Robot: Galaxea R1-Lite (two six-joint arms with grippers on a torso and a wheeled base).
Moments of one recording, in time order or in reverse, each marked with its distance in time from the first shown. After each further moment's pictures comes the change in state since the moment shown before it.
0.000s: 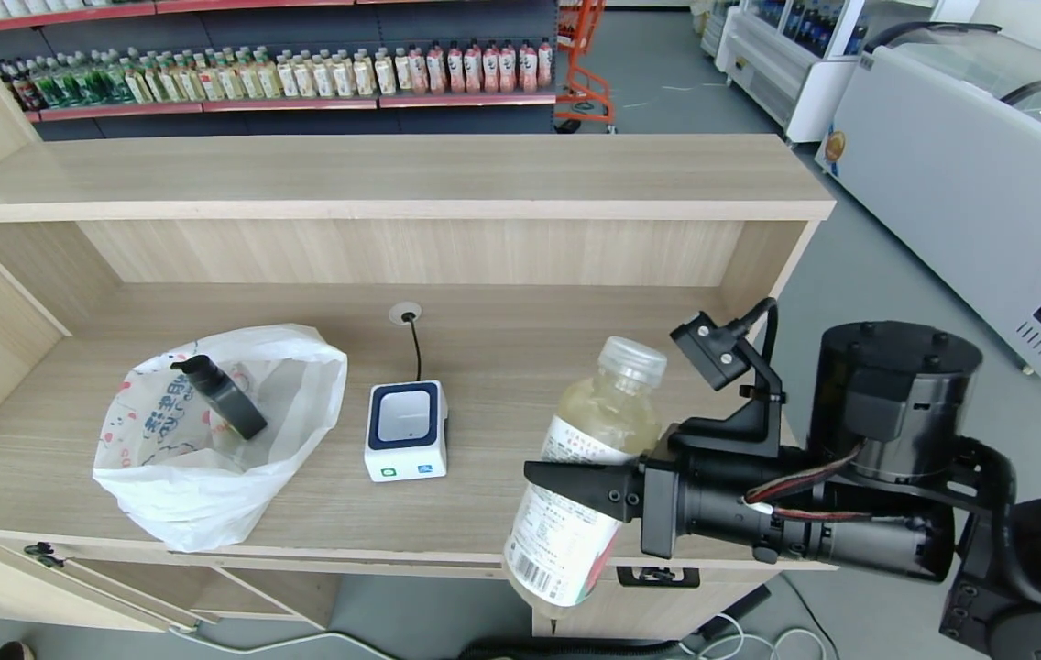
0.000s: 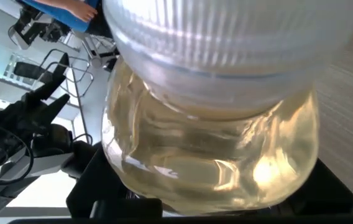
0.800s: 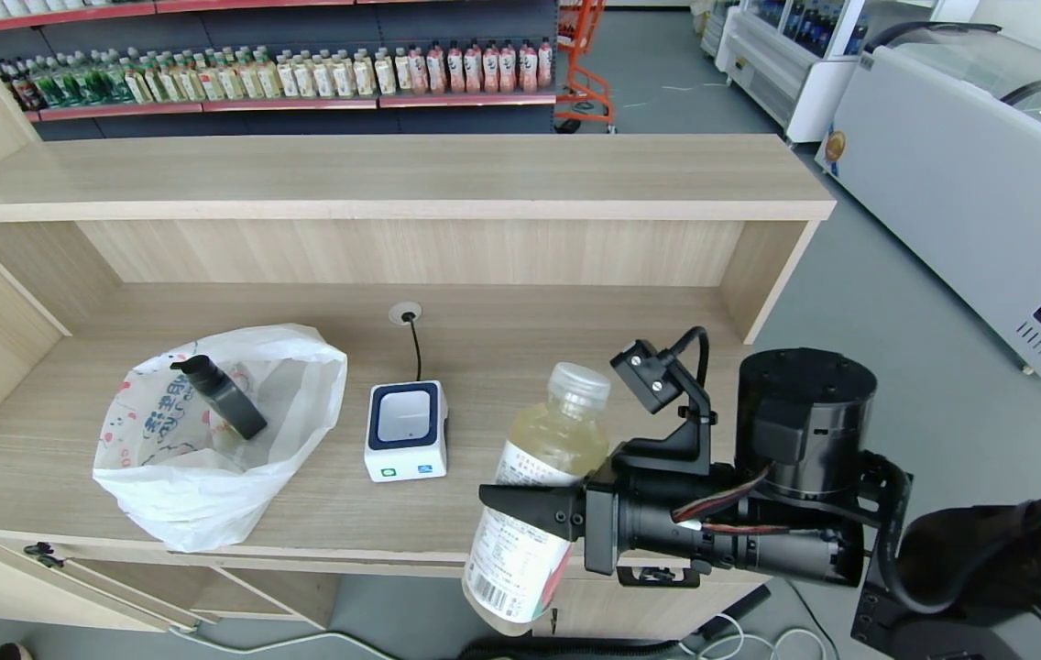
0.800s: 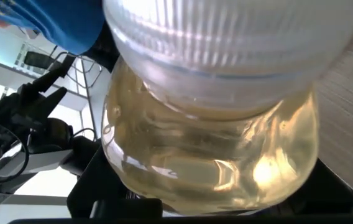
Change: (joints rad) left arm 0.000 0.000 0.000 0.000 0.000 0.000; right arm 0.042 0.127 -0.039 -0.083 0.013 0.014
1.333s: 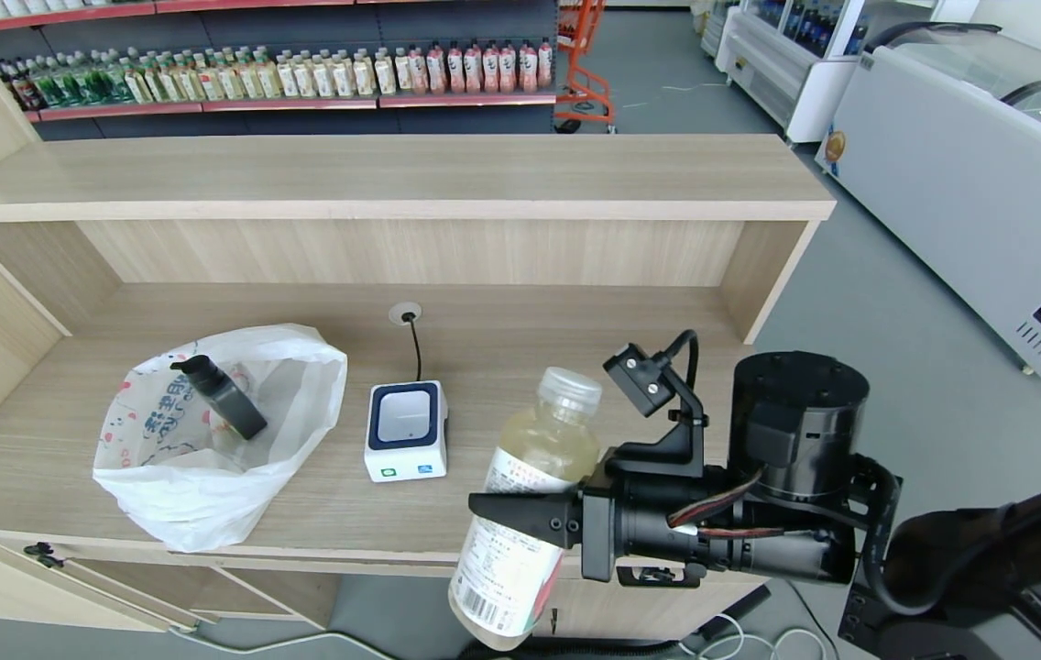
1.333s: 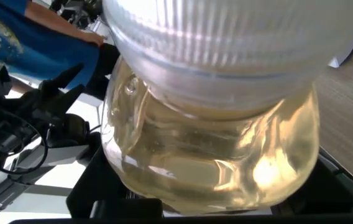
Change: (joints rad) left arm 0.000 0.000 0.000 0.000 0.000 0.000; right arm 0.002 0.020 0.001 -0.040 0.070 0.032
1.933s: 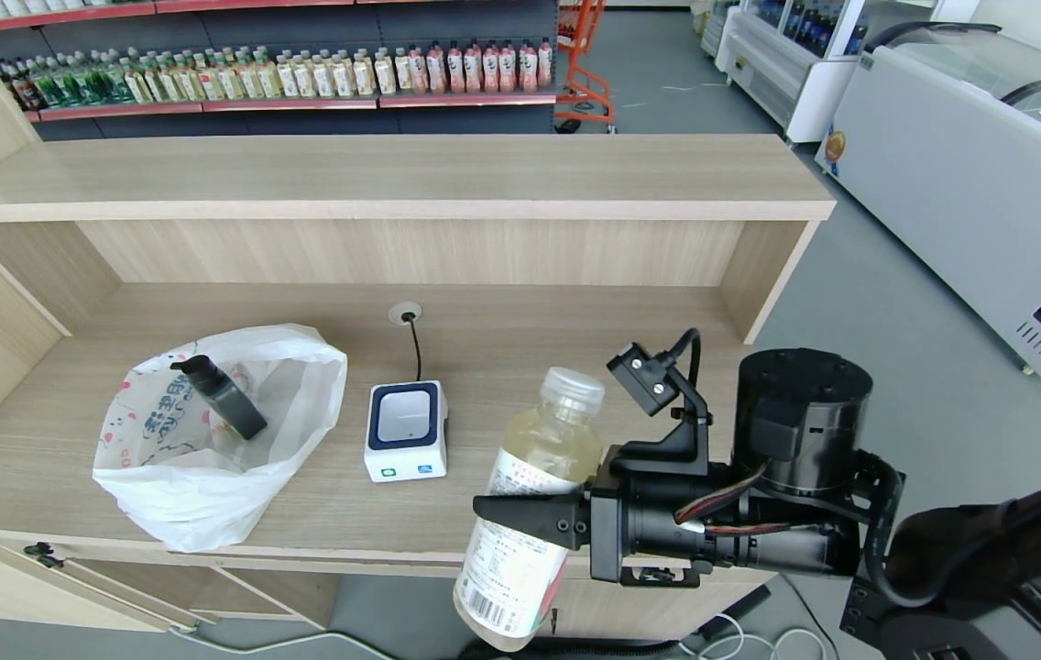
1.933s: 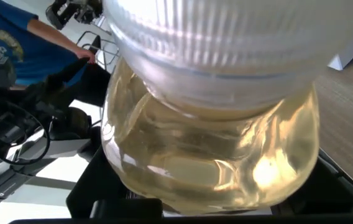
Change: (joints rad) left arm 0.000 0.000 0.000 0.000 0.000 0.000; right arm -0.017 -0.001 0.003 -0.002 0.047 -0.024
